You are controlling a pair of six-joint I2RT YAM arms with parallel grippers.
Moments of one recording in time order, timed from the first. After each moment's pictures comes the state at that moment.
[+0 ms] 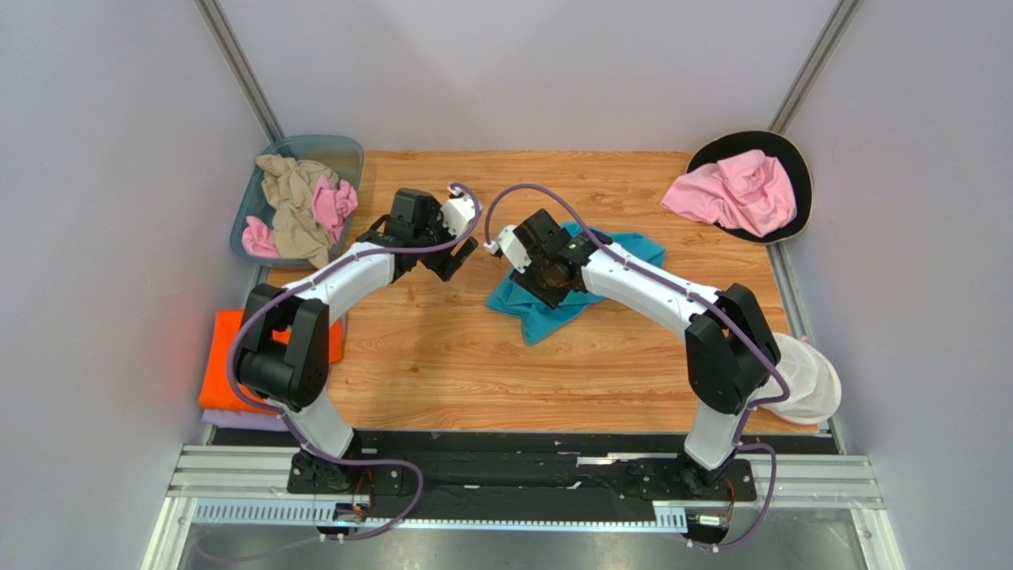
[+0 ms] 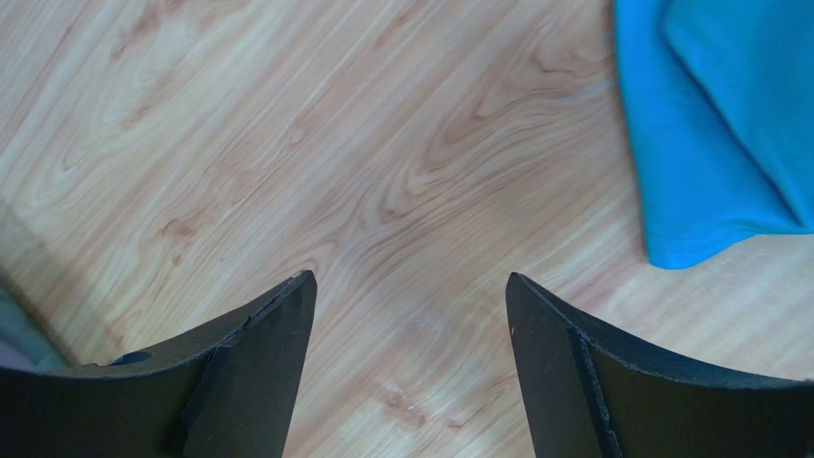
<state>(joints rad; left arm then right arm) -0.35 1.67 1.13 -0.20 0.19 0.46 0.73 1.78 1.43 -0.72 0.11 -0.31</state>
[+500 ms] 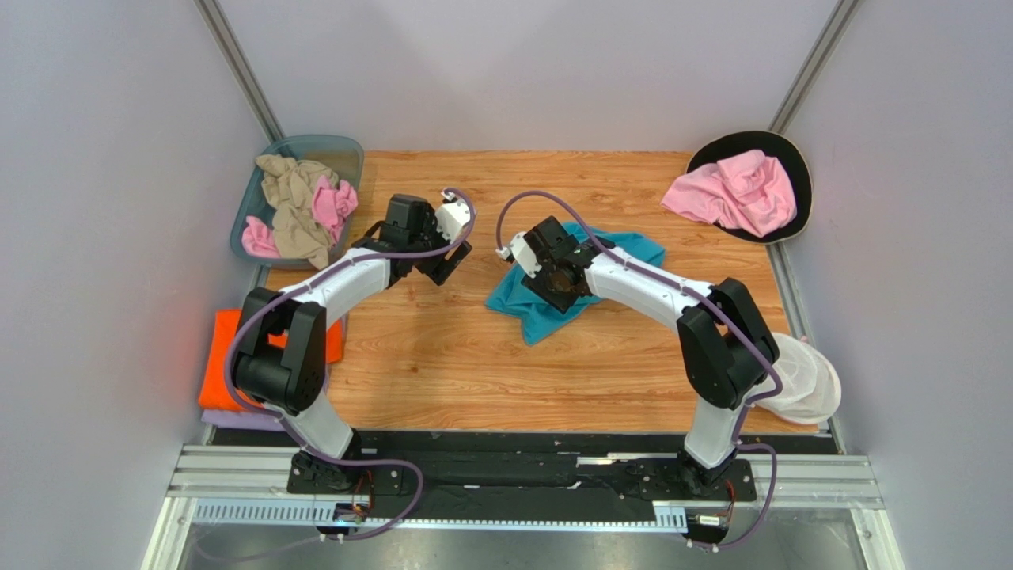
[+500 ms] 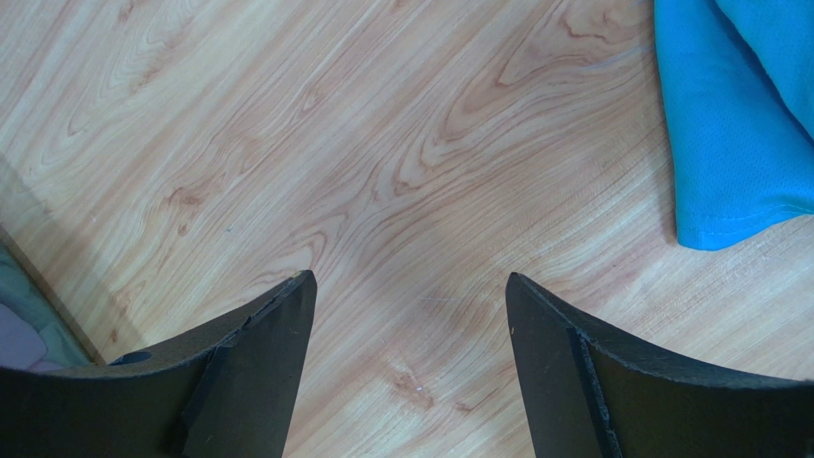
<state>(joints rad) -0.33 1.65 1.07 -0.17 0.16 0.47 0.69 1.80 1.32 -0.63 0.14 -0.33</state>
